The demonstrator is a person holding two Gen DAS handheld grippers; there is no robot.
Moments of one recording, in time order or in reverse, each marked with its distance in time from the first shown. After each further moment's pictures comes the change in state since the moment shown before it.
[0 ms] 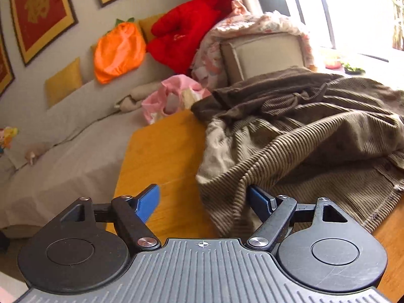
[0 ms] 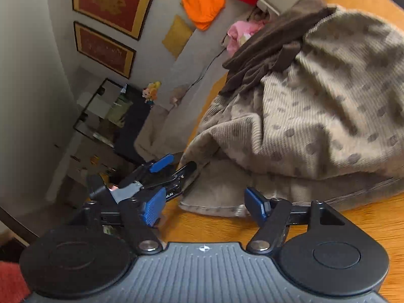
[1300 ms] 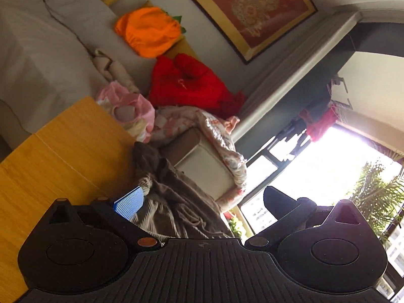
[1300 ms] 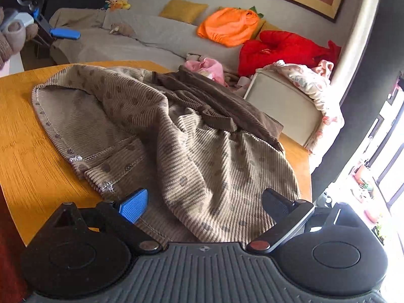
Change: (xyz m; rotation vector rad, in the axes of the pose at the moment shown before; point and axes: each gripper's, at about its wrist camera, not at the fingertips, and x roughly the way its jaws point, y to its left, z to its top) left arm -0.014 0.105 -0.023 -0.995 -0.279 -0.615; right arm 0.024 0.048 -0.048 -1.130 -0.038 -0.894
